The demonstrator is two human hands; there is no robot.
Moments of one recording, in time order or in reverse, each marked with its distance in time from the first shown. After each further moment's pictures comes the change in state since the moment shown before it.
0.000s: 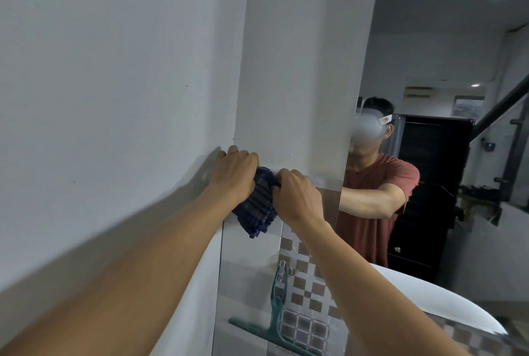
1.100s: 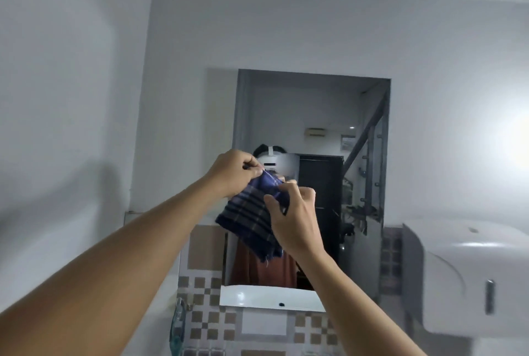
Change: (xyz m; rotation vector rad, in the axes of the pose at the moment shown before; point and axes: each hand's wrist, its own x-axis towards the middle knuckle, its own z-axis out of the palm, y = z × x) left_hand 0.019 0.187 -0.152 -0.851 -0.067 0.214; right_hand -0.102 0.090 -0.200 0.301 0.360 0.192
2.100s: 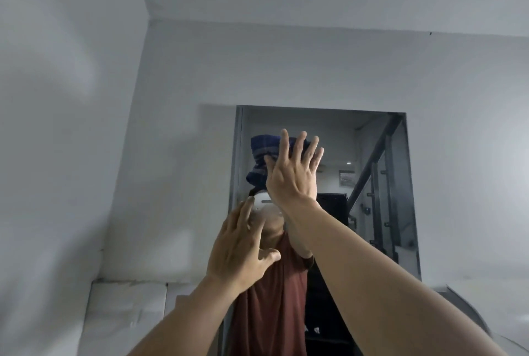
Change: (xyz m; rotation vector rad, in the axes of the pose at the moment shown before) left_hand 0.038 -0.086 0.091 0.560 0.271 0.248; right_hand 0.206 -0.019 0.034 -0.629 0.240 -0.252
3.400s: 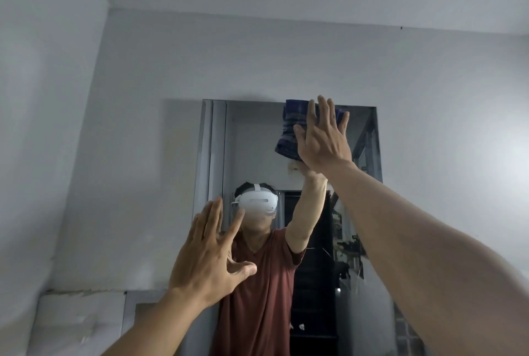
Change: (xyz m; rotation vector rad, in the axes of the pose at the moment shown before) left_hand -0.009 0.007 0.018 0.037 0.045 0.039; right_hand 0.062 0.125 -0.052 -0.164 0.090 -0.093
